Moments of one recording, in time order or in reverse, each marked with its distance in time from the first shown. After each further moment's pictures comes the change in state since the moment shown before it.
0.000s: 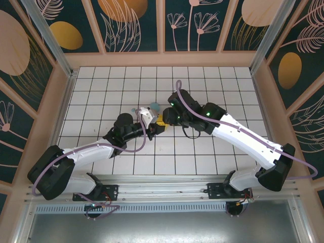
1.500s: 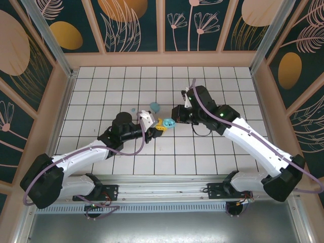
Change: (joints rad) left arm 0.000 -0.110 0.033 -0.260 0.037 0.158; right arm -0.185 -0.137 -0.177 0.170 -0.324 -0.070
